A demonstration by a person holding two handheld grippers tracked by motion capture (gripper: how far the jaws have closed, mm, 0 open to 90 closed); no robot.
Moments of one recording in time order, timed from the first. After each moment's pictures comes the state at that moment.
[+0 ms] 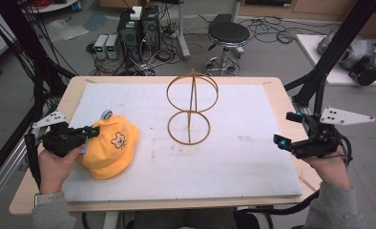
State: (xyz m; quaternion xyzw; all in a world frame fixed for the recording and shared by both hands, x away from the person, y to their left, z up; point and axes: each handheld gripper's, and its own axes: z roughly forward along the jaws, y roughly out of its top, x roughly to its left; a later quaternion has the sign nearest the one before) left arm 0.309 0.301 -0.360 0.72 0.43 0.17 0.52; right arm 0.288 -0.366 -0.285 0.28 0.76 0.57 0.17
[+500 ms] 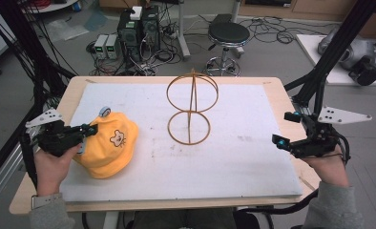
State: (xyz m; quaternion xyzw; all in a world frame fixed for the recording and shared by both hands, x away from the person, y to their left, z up) left arm 0.299 0.297 -0.342 0.71 0.43 0.17 0.53; right arm 0.291 -0.364 -0.287 0.27 0.76 0.57 0.16
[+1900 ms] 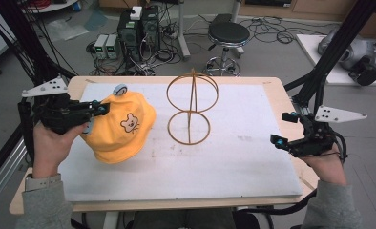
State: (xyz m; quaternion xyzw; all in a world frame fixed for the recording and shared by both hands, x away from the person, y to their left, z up) left arm 0.308 0.253 -0.251 0.75 0.34 0.16 0.55; right arm 0.298 -0.364 -0.292 0.27 0.76 0.57 0.14
